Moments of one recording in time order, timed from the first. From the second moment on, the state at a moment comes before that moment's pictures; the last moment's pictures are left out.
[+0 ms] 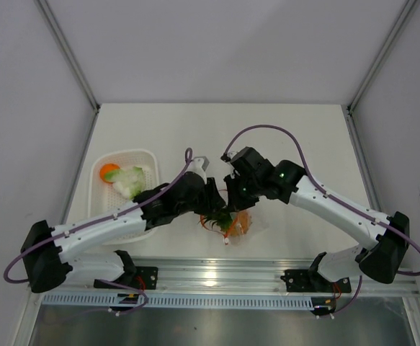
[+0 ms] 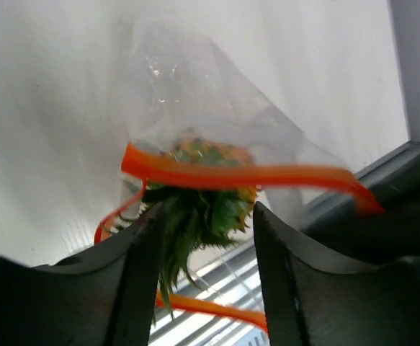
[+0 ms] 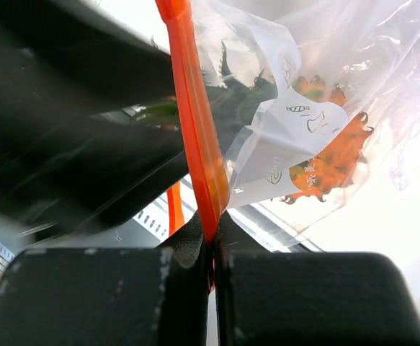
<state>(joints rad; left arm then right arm) -0.98 1.20 0.87 -0.32 -0.15 -0.81 0.92 1.38 1.33 -0.90 -0.14 0.49</state>
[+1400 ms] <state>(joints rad) -1.14 1.26 0.83 -0.29 -0.24 -0.87 0.88 1.38 1.31 -0.89 -0.24 0.50</state>
